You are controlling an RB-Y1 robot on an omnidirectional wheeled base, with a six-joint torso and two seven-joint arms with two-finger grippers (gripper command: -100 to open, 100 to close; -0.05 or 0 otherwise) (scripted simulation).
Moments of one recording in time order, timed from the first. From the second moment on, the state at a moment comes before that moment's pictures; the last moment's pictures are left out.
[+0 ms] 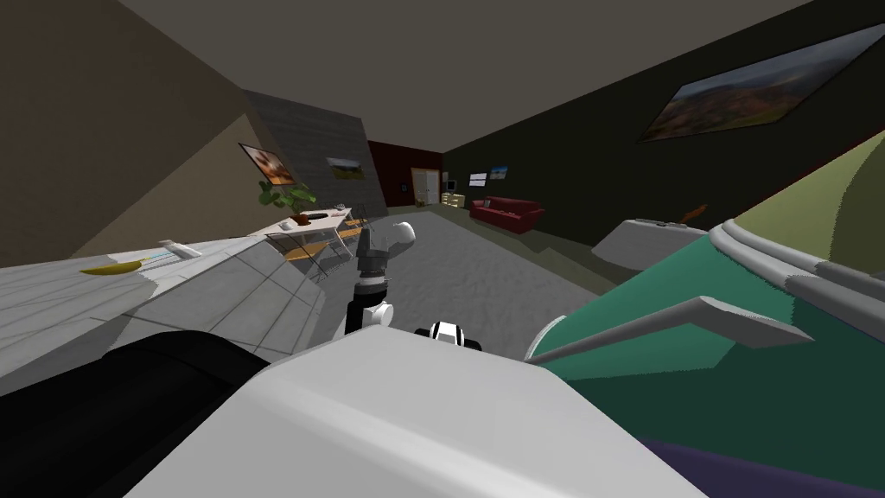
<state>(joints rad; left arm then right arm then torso) 0.47 0.01 0.00 -2.24 0.09 -0.59 -0.13 1.06 -0.12 -1.24 -2.42 0.98 -0.34 0.62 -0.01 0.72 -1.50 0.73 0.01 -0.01</state>
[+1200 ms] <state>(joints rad) 0.47 0.01 0.01 -2.24 0.09 -0.59 -0.13 1.08 -0.08 -1.36 -2.42 1.07 -0.35 0.68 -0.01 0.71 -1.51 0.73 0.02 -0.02</state>
